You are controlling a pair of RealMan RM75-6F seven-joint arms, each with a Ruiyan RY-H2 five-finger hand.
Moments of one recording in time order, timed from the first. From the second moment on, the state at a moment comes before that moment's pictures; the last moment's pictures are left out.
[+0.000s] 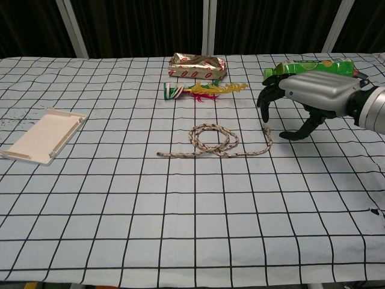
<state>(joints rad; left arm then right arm) -0.07 -1.16 -0.05 -1.56 1.45 1.49 0.07 0.69 -1.54 0.11 -1.21 -1.57 0.90 -0.01</state>
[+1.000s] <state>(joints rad) -0.07 -1.17 -0.05 -1.53 1.45 1.49 0.04 0.70 -1.70 -0.01 -0.94 -1.68 1.06 0.02</state>
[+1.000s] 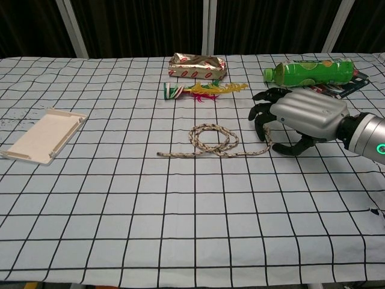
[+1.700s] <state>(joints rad) -0.06 -1.18 -0.05 -1.52 1.44 1.48 0.03 0.71 -1.71 -0.02 -0.93 -1.65 1.04 0.00</state>
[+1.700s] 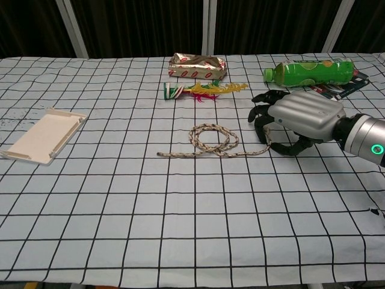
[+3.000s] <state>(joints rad) -0.60 -1.30 -0.13 -1.55 1.60 0.94 -0.21 0.69 -1.56 0.10 -1.35 -1.43 1.00 -0.30</state>
